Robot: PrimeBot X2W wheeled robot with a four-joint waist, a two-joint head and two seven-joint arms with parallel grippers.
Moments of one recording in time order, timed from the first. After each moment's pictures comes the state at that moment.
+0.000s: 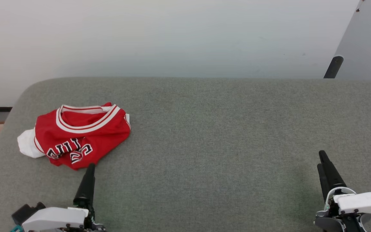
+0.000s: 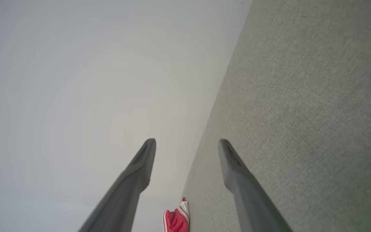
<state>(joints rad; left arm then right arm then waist) -0.08 0.12 0.06 0.28 -1.46 -0.13 0.03 -0.14 -0.08 -0.03 0.31 1.45 0.13 0.03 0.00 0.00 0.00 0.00</state>
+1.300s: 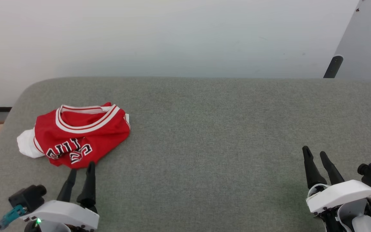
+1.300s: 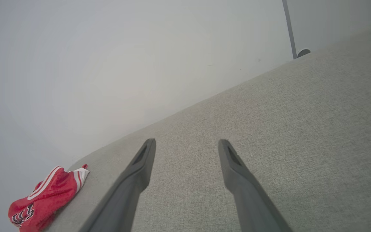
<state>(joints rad) -0.09 0.21 0.01 0.28 -0.73 -0.12 -0.11 -0.20 -0.11 0.03 0.36 0.65 0.13 -0.09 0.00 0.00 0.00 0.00</state>
